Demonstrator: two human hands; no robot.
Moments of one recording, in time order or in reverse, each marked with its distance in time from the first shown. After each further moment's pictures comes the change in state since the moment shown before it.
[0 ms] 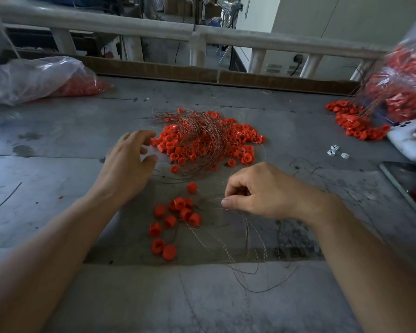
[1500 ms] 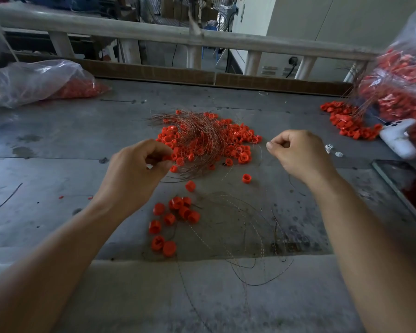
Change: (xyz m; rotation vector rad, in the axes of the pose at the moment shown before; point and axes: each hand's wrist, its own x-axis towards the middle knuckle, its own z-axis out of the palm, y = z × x) left_hand -0.025 0.028 -0.013 -0.205 -0.024 0.066; right_hand 0.012 0.054 -0.020 0.114 0.687 0.454
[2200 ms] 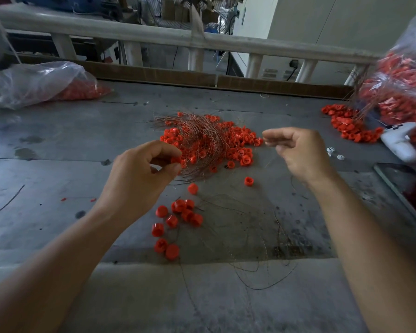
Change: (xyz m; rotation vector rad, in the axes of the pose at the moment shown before) left_hand -0.009 0.016 -0.004 -0.126 0.003 0.040; right_hand 0.004 0.003 0.007 0.360 -0.017 -0.100
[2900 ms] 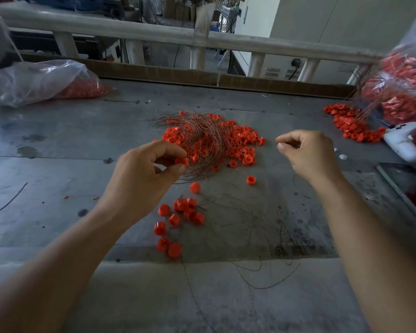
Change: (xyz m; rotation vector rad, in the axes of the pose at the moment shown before) left_hand -0.002 0.001 0.000 -0.001 -0.038 0.046; right_hand -0.002 0.004 -0.007 -0.308 0.109 0.046
